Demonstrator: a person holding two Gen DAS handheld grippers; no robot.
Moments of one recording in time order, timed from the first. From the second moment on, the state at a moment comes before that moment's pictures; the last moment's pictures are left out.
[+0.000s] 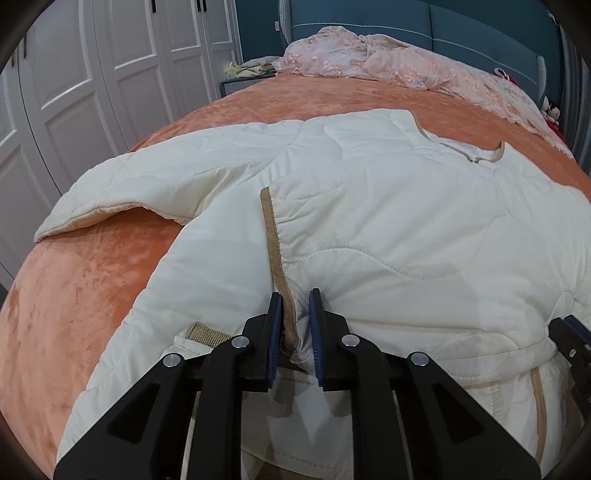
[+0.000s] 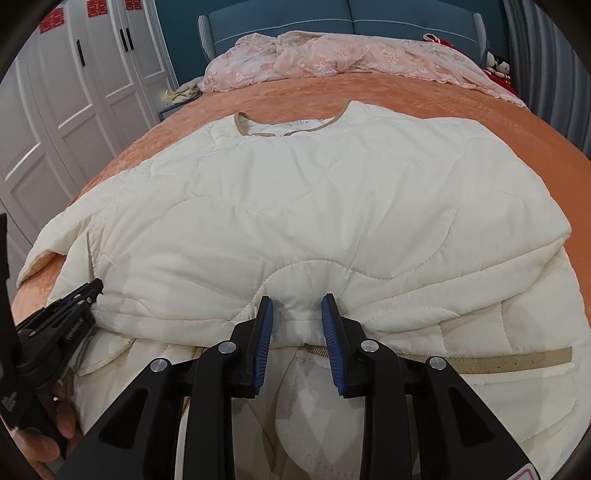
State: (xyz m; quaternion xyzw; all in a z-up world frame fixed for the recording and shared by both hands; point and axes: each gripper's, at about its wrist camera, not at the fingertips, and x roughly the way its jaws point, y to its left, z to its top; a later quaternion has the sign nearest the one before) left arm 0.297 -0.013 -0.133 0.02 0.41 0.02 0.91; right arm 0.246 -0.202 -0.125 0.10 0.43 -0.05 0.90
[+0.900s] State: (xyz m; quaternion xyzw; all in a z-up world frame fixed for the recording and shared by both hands) left arm 0.368 0.397 -0.120 -0.45 0.43 0.13 0.77; right arm 0.243 -0.191 -0.124 0.07 0.42 -0.07 0.90
